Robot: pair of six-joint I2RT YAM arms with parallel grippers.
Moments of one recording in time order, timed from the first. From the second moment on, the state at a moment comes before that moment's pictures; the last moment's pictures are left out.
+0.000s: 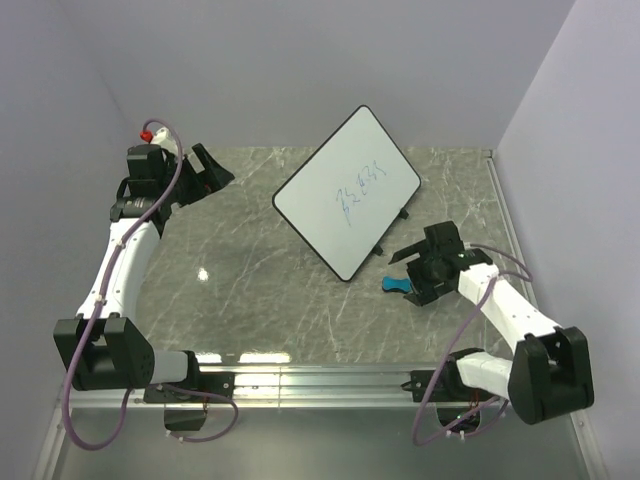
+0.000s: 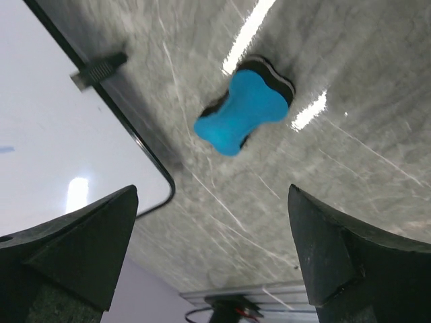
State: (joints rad) left arm 0.04 1.32 1.22 -0.36 0.35 -0.48; right arm 0.23 1.14 0.68 -0.65 -0.09 1.37
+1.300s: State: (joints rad) left arm 0.04 1.37 1.23 -0.37 0.35 -0.44; right arm 0.24 1.52 0.84 -0.67 -0.05 1.41
